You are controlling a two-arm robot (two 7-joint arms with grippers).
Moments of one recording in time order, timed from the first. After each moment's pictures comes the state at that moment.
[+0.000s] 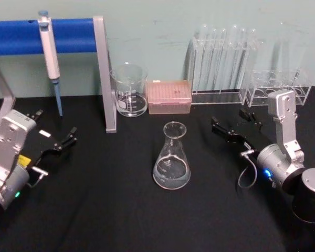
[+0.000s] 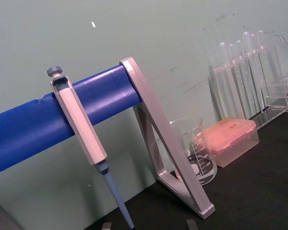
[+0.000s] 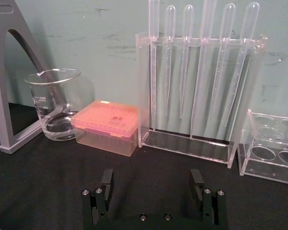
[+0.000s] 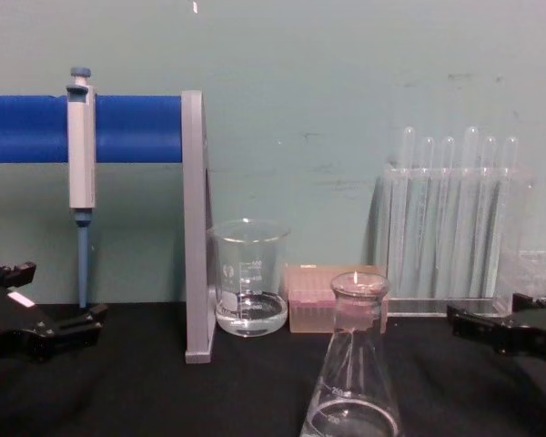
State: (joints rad) left arm -0.20 0.60 0.45 -1.41 -0.25 -0.12 0.03; right arm 0.35 0.28 -0.30 -1.12 0.32 -0.07 0.22
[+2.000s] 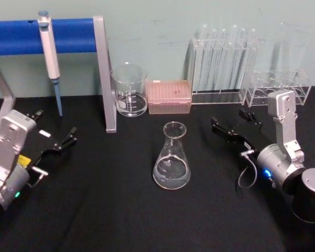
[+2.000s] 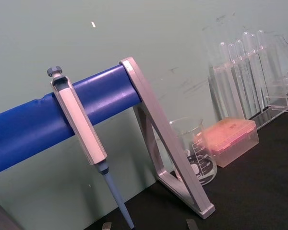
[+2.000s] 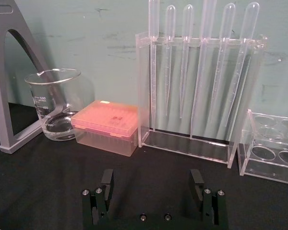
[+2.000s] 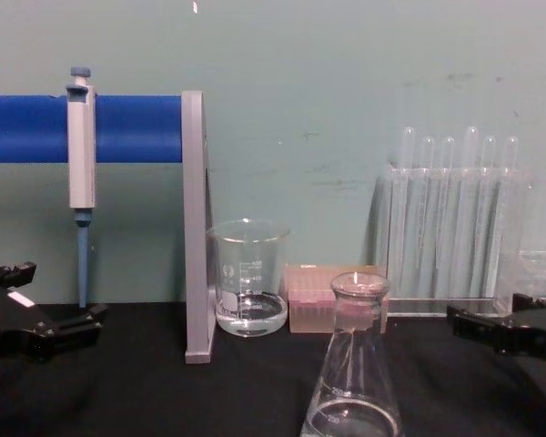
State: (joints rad) left arm -0.20 0.60 0.45 -1.41 -0.25 -0.12 0.03; right arm 0.35 0.28 -0.30 -1.12 0.32 -0.07 0.22
